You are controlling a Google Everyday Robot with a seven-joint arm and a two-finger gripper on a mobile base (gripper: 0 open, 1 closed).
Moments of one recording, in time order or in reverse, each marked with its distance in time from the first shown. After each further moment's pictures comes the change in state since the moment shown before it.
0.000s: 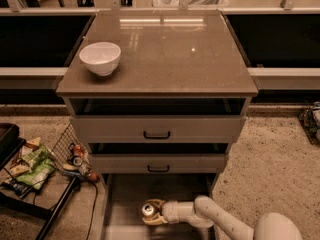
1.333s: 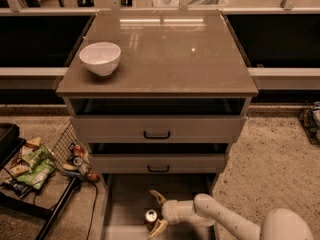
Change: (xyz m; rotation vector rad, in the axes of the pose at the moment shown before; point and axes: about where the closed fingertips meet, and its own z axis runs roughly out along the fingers) arm -0.012 0.009 -0.003 -0.021 0.055 -0.003
